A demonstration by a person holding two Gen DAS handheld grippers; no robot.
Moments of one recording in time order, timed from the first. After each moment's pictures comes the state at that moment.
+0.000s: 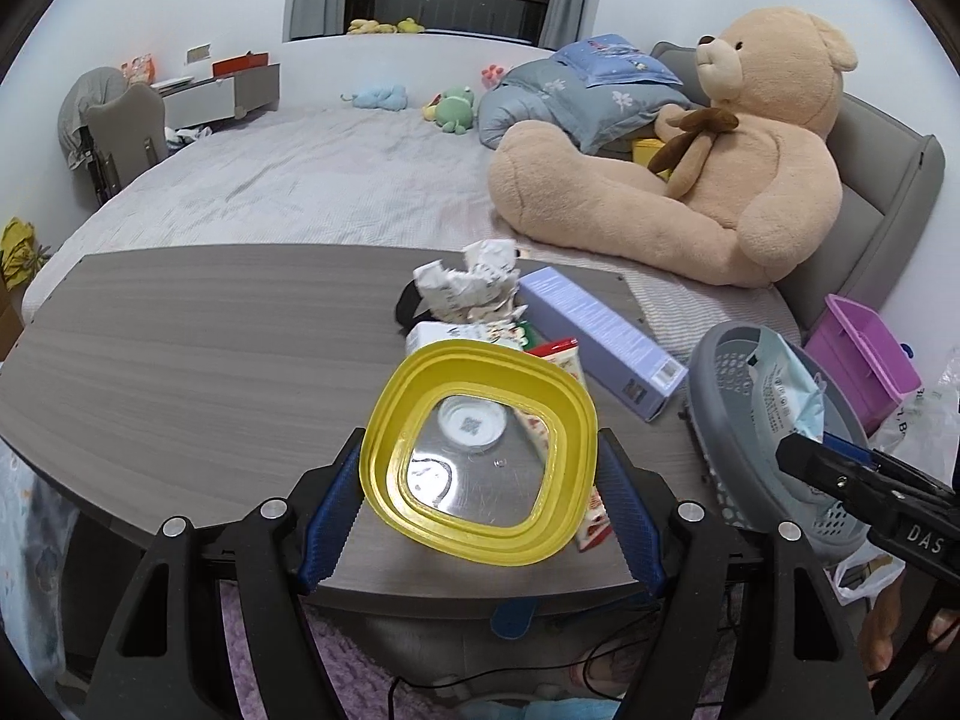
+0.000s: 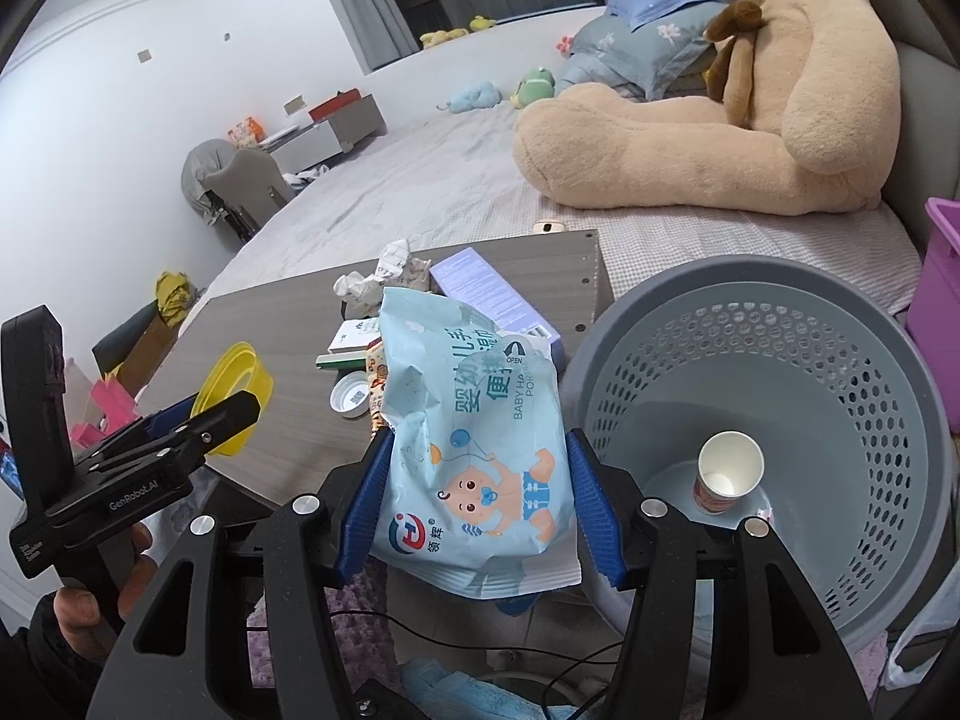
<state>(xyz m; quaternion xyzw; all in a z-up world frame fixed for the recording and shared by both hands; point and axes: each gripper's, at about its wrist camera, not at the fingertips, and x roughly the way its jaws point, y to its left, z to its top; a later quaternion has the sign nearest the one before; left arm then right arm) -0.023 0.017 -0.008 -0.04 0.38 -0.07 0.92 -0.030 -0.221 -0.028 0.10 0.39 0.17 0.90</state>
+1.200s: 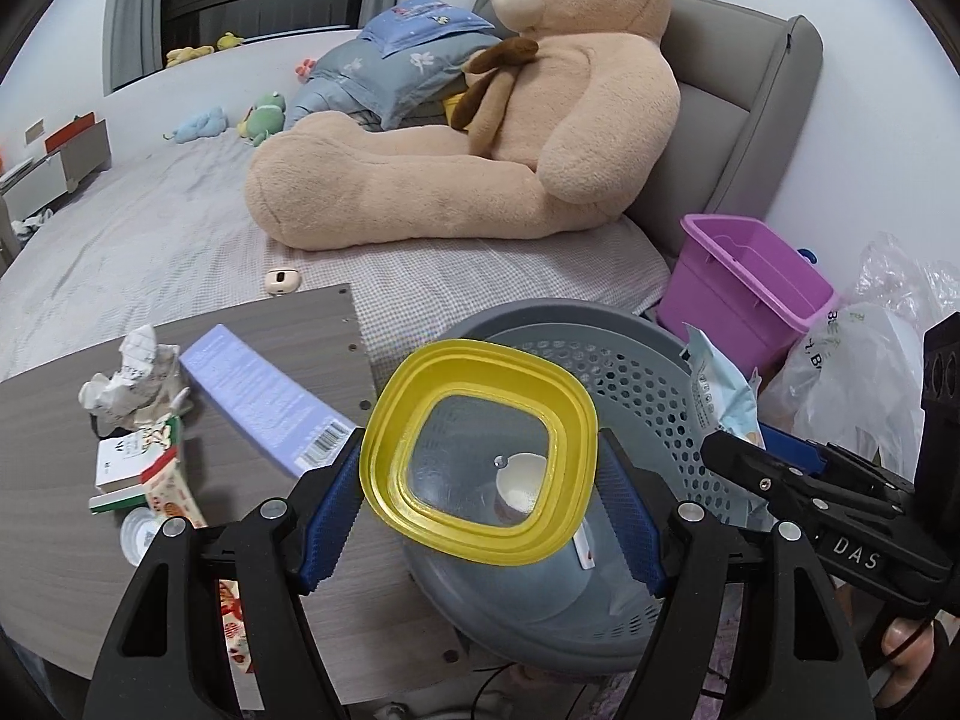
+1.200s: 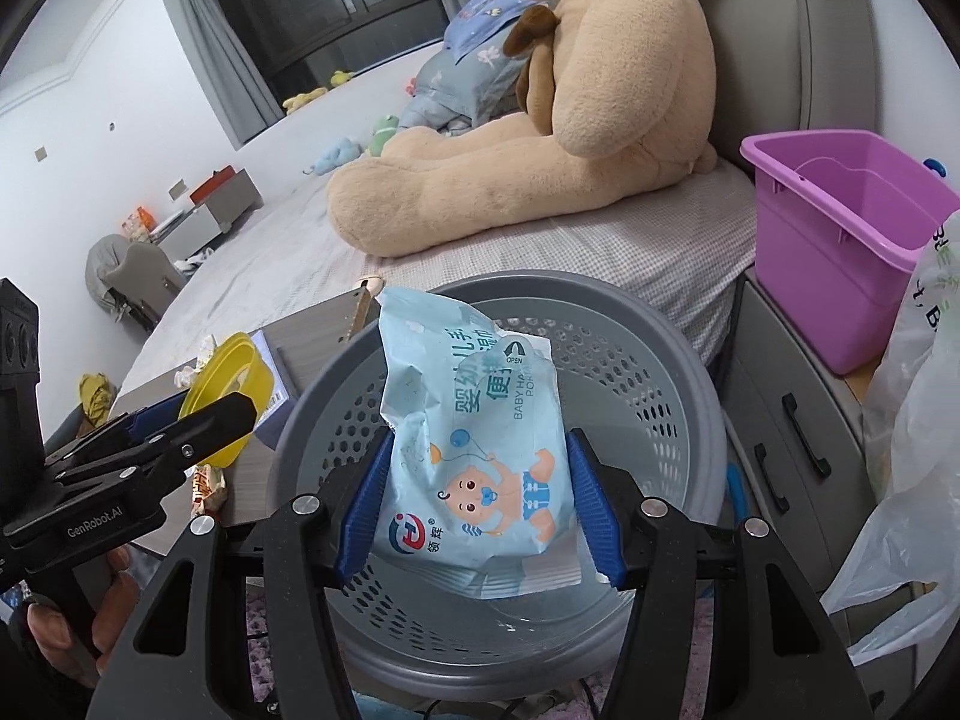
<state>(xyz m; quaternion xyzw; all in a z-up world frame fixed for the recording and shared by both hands) 0.020 -0.178 -0.005 0.03 0.40 -0.22 0.89 -0.041 -0.374 -0.038 0.16 0.37 0.03 0.91</state>
